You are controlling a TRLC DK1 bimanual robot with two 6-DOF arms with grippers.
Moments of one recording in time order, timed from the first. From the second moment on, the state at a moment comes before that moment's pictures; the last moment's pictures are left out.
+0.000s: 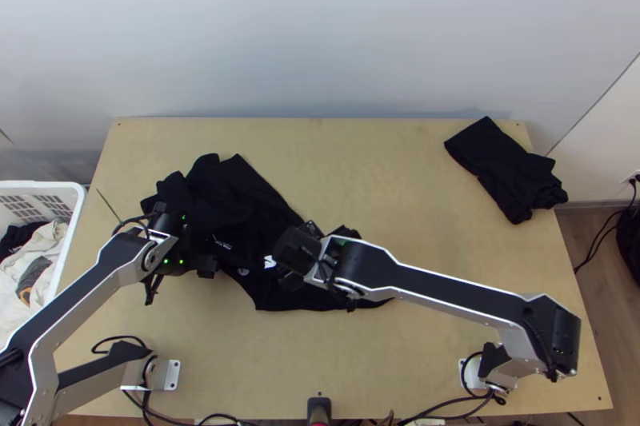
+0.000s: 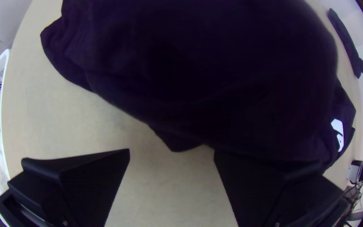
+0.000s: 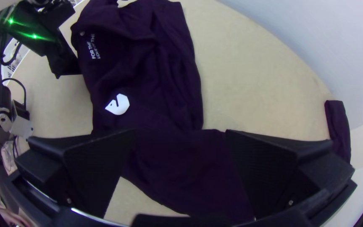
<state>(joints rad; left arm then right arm) -0.23 1.22 0.71 -0.74 0.00 -0.16 1.19 1.72 1.48 -0.81 0.38 0.47</state>
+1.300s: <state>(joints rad) -0.17 1.04 0.92 -0.82 -0.02 -0.28 1.19 1.85 1.72 -0.89 0.29 0.49</state>
